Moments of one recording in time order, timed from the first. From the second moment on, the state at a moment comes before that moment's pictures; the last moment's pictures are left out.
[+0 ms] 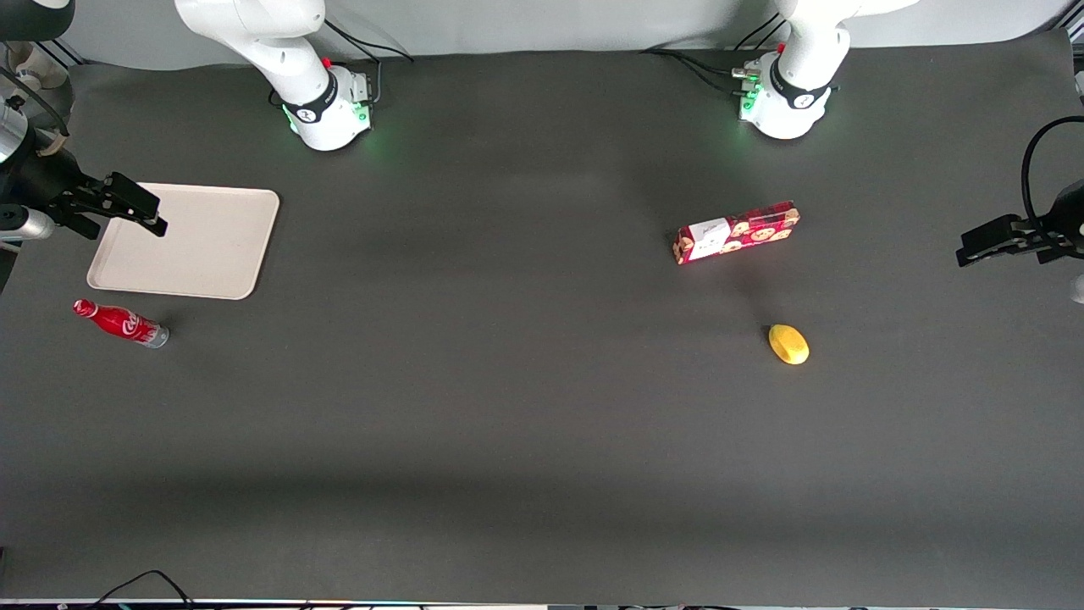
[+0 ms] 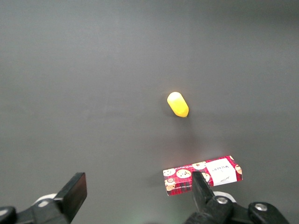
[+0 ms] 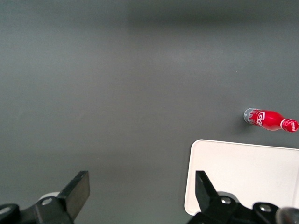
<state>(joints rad) -0.03 -0.18 0.00 -1.82 0.03 1.69 -0.01</state>
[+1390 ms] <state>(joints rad) -0.16 0.11 -0.28 -1.98 -0.07 2.17 -0.44</state>
